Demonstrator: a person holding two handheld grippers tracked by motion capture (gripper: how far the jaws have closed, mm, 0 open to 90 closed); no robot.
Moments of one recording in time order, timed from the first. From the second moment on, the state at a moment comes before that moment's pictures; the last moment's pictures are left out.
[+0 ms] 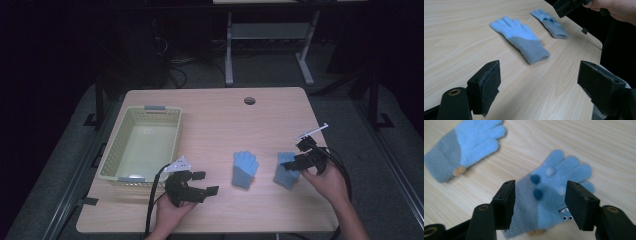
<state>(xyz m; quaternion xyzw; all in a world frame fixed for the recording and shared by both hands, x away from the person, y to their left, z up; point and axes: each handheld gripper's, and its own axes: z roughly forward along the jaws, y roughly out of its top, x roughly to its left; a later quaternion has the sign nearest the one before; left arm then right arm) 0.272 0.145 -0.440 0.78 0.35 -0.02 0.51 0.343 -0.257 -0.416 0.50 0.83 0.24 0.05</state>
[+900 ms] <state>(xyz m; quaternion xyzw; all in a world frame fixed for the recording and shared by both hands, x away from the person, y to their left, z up) 0.272 0.144 -0.443 0.78 0.35 -0.03 0.51 0.350 -0.244 -0.440 0.50 0.85 0.16 0.04</state>
